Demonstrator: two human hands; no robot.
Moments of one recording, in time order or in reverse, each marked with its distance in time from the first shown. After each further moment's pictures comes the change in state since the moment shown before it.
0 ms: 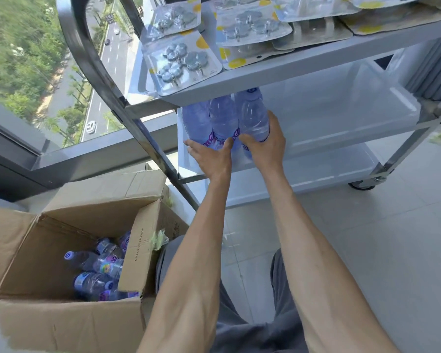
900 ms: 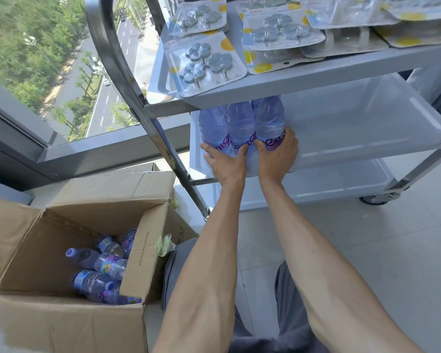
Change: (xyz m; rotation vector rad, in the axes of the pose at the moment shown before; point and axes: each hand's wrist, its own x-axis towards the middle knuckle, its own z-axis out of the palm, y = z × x) left_hand 0.007 -0.001 0.006 0.058 -0.064 -0.046; right_hand 0.017 0.039 0.045 -0.248 0.320 0.007
